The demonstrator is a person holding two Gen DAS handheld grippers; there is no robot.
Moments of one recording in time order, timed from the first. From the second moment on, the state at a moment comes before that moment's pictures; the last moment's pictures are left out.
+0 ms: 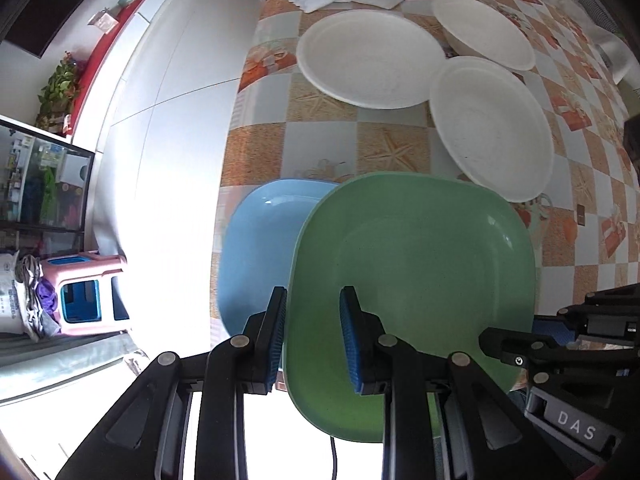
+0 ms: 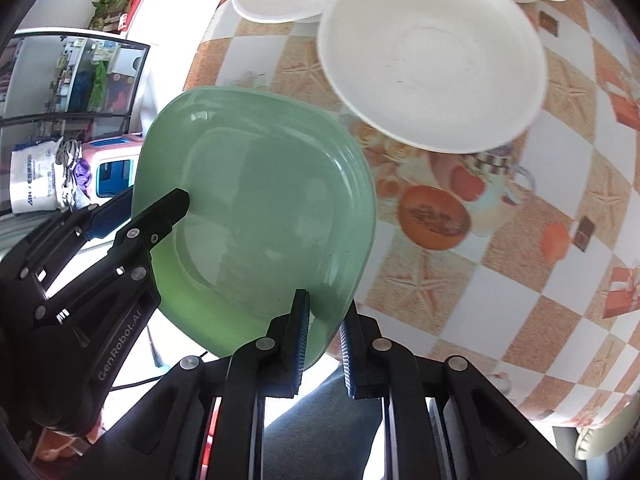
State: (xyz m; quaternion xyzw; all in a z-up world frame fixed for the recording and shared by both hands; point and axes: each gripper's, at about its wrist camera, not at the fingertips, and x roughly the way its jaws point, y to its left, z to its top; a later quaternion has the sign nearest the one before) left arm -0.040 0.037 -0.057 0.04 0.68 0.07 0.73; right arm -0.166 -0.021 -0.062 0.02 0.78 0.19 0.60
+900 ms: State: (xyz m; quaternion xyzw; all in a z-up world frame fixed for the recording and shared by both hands) left arm -0.031 0.093 -0.103 0.06 0.68 0.14 0.72; right arm -0.162 0.052 -0.084 -0.02 0.77 0.22 0.60
